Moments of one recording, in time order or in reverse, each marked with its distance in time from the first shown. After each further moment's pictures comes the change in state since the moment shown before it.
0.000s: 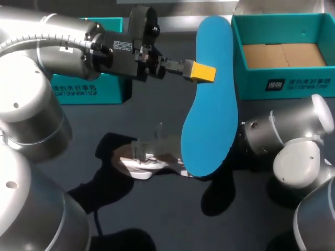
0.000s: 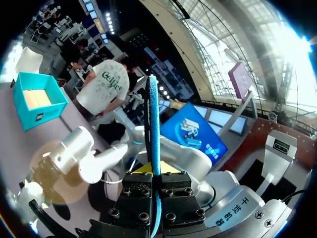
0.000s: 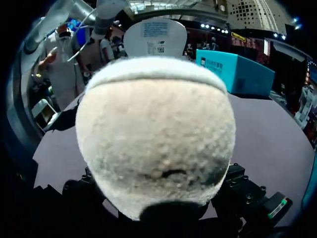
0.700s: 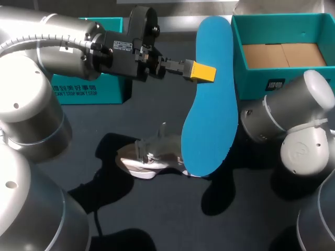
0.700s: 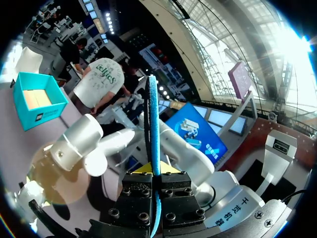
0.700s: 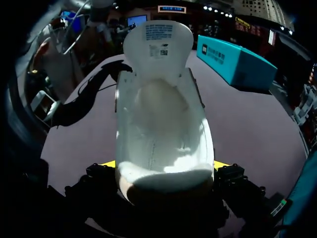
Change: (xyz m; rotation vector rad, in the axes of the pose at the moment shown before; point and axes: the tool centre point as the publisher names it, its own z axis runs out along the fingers) left arm 0.000 0.000 0.000 0.000 0.000 0.000; right arm 0.003 0.011 -0.031 0.201 -0.013 -0.014
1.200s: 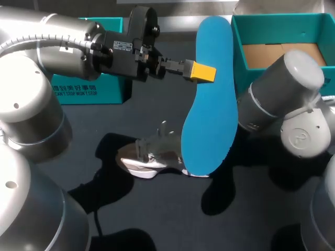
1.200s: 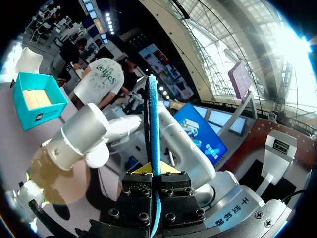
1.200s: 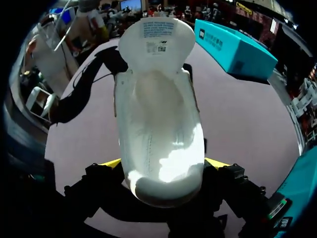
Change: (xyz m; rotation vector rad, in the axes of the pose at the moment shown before) left arm 0.000 0.000 0.000 0.000 0.000 0.000; right arm -0.005 0.004 -0.021 0.196 -0.029 0.024
